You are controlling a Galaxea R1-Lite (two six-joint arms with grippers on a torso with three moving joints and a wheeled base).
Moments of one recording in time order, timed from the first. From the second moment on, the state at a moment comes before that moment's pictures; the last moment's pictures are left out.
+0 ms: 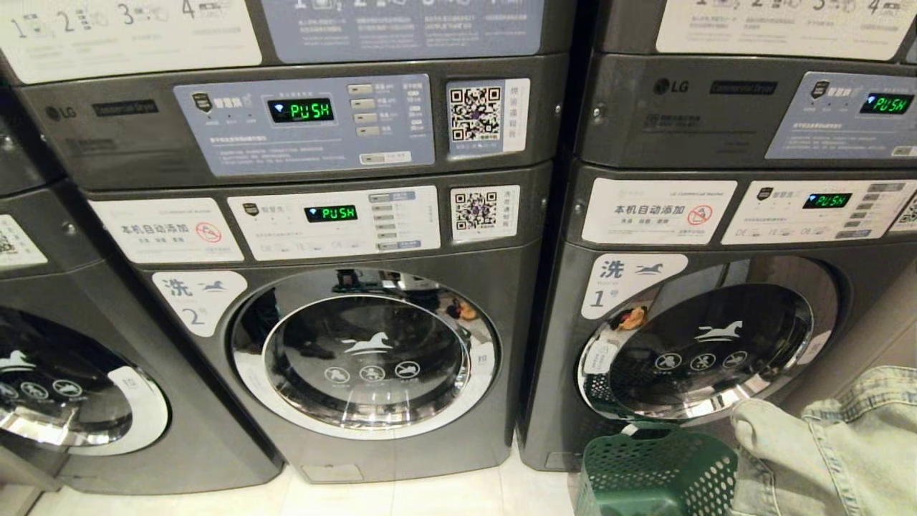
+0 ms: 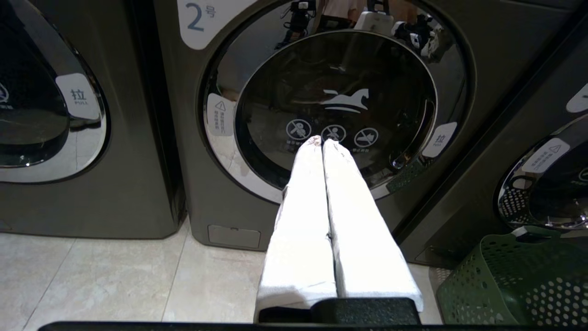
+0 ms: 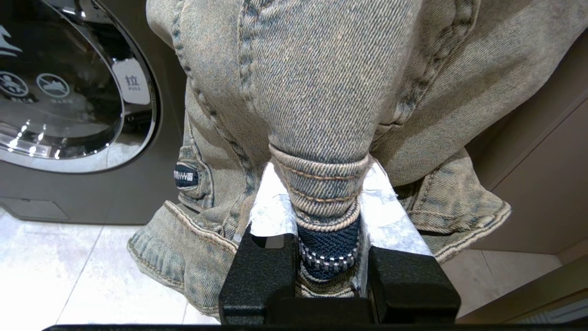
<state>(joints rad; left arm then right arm) 0.00 0.00 0.00 -0.03 0.05 -0.16 0.01 0.00 0.00 0.00 0.02 -0.10</state>
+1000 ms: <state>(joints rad) 0.00 0.00 0.00 -0.03 0.06 -0.16 0.01 0.00 0.00 0.00 0.03 -0.13</state>
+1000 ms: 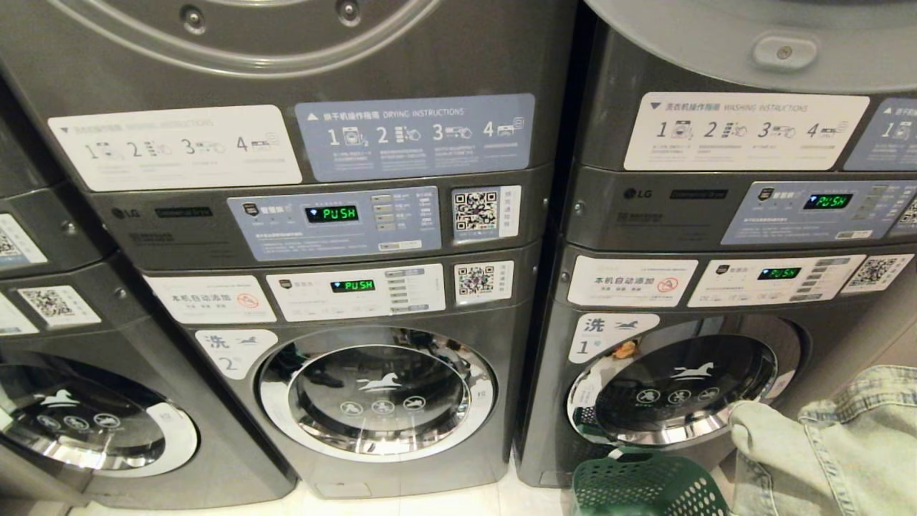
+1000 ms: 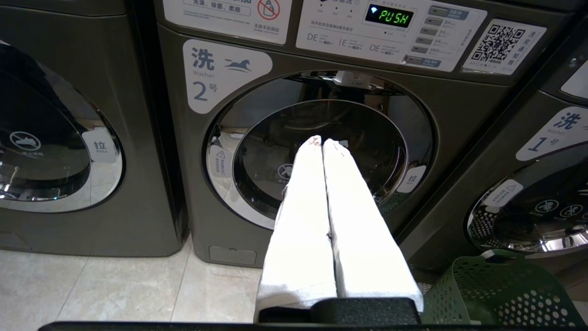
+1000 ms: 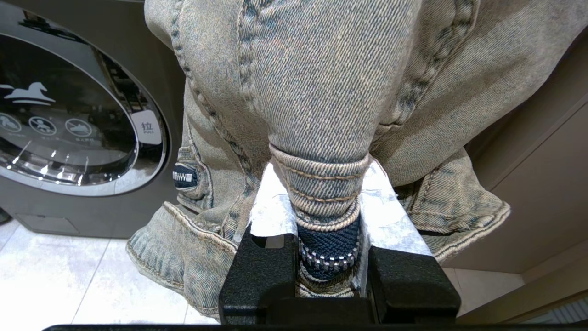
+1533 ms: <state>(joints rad) 0.00 0.00 0.00 -0.03 0.06 -0.16 0.01 0.00 0.00 0.00 0.03 -0.15</state>
